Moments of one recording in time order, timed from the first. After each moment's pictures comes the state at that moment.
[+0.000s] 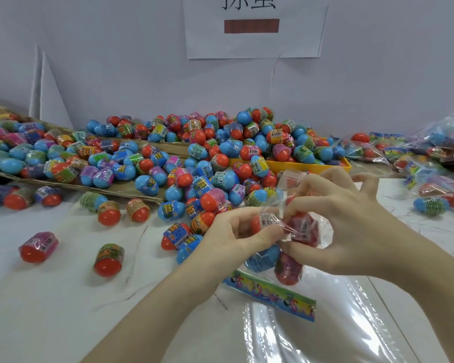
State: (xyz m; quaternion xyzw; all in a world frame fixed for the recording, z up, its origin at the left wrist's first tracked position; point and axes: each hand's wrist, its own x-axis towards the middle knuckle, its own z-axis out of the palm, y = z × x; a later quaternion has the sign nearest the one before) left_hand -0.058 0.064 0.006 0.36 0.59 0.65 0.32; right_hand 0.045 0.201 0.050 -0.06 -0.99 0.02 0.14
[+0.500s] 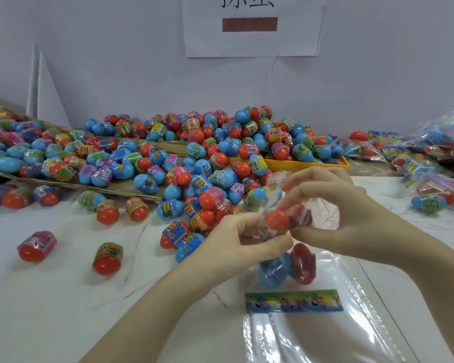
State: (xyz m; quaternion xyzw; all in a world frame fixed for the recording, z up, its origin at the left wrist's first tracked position) left_hand -0.056 0.063 0.009 0.41 0.59 0.60 0.35; right_hand 0.043 0.199 0.058 -0.07 -0.95 0.27 0.14
